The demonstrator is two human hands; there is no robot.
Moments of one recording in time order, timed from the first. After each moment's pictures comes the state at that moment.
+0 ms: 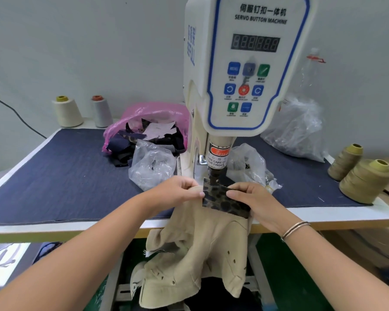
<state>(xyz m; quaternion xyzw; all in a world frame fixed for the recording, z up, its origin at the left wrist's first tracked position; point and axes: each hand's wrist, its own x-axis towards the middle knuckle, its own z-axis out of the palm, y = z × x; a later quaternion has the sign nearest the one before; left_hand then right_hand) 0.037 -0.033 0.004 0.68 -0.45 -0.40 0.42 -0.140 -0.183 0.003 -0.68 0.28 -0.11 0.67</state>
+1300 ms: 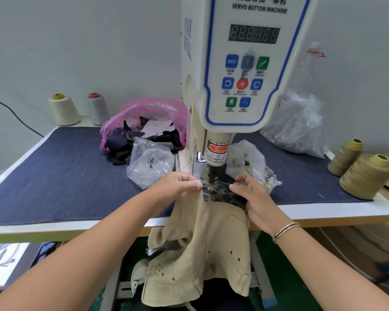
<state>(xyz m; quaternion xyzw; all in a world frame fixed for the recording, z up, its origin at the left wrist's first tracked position) 0.033 -0.040 0.001 0.67 -0.36 -0.40 0.51 -0.131 -0.189 -0.023 -0.54 0.26 -0.21 0.77</state>
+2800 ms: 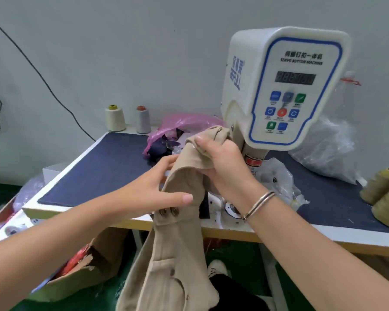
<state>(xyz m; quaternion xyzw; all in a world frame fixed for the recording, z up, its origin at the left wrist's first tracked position) 0.033 0.100 0.085 0.70 -0.48 -0.26 0.46 -0.053 -0.047 0.123 -0.60 0.12 -0.23 0.76</state>
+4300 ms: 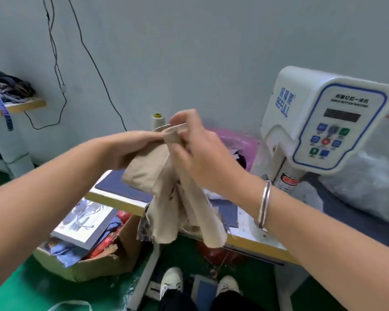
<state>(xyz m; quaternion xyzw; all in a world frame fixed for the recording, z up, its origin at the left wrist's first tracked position) 0.105 0.186 0.153 0.71 -0.22 -0.37 0.56 -0.033 0.051 0.170 -0.91 -0.13 -0.29 0.27</state>
